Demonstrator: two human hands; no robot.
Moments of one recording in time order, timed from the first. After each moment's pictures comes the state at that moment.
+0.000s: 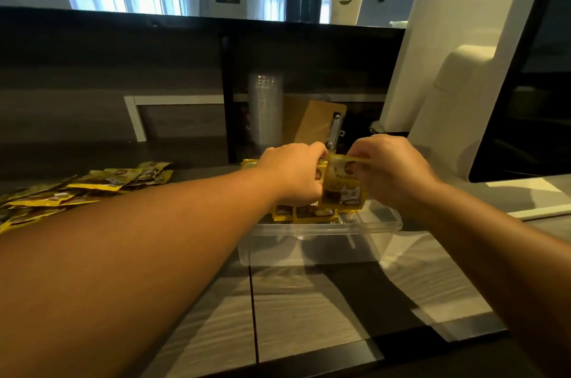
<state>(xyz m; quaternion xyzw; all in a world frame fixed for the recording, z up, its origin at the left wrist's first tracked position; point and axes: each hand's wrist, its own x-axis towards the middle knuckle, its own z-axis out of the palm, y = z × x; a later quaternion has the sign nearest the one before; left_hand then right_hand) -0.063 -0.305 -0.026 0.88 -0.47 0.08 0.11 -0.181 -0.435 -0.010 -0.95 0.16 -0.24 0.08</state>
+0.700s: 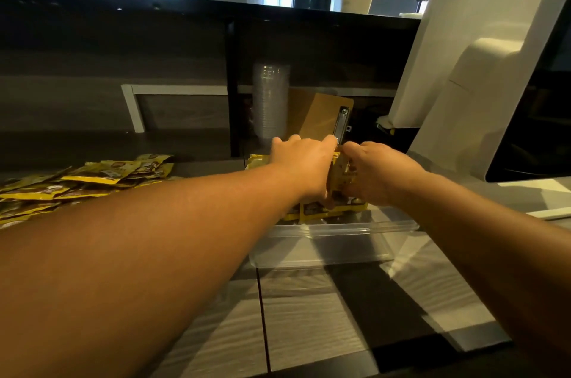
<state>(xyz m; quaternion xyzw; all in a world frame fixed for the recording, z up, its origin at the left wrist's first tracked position) -0.061 -0.317 -0.029 0.90 -0.43 0.10 0.04 -0.144 -0.432 -0.019 -0.98 0.16 -0.05 -0.04</state>
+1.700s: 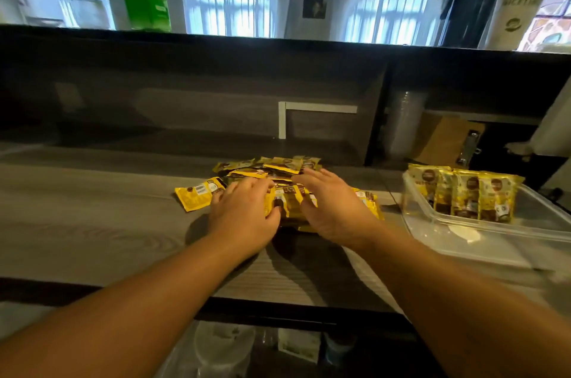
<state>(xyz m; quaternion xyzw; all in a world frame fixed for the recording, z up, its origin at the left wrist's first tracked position) -0.060 0.039 -0.078 0.96 -0.16 0.15 0.19 -0.096 -0.125 -0.049 -0.98 -0.05 -0.11 0.16</state>
